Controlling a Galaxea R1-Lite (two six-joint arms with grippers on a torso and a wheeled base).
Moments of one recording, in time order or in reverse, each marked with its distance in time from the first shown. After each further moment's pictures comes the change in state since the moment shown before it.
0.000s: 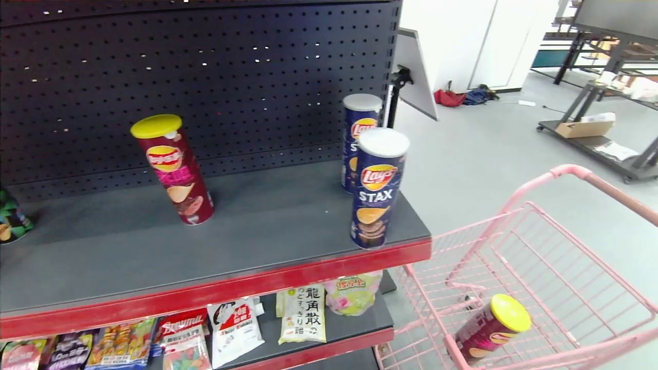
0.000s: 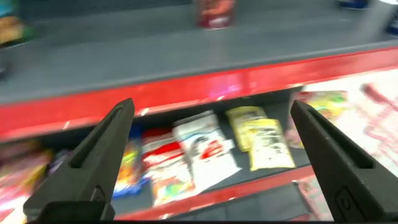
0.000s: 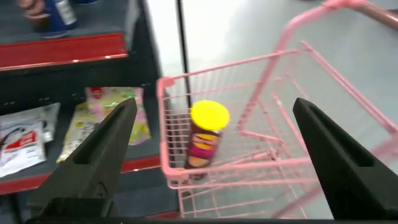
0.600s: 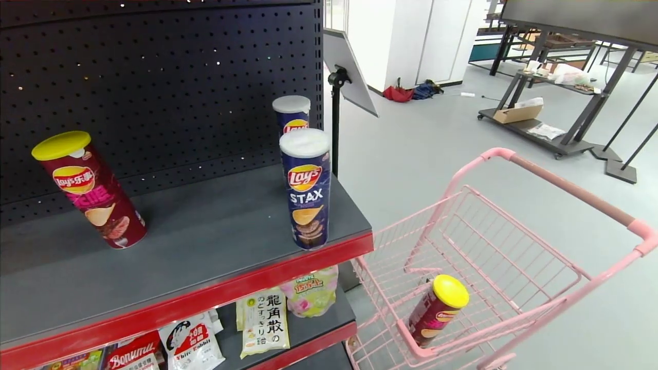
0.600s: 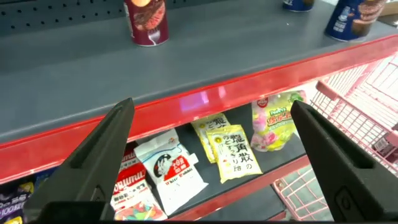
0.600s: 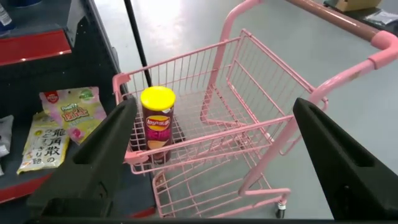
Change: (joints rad) left arm 0.000 0.000 0.000 0.000 0.000 0.000; right arm 0.000 0.000 0.000 -0.001 -0.001 0.003
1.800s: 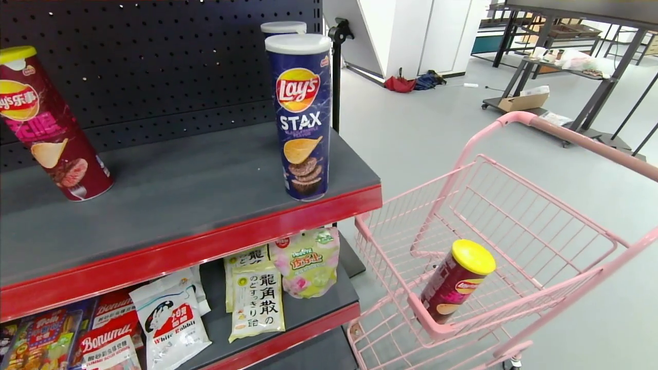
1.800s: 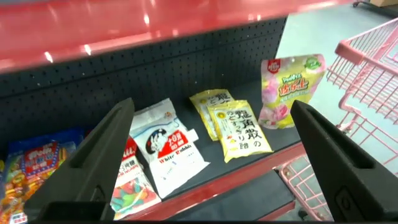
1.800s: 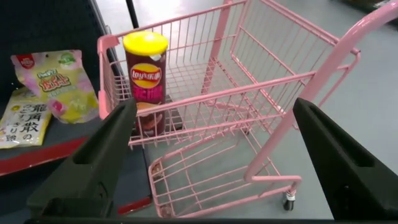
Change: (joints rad) left arm 0.000 0.000 0.000 0.000 0.001 -0.002; right arm 0.000 0.000 0.000 0.001 0.000 -0.001
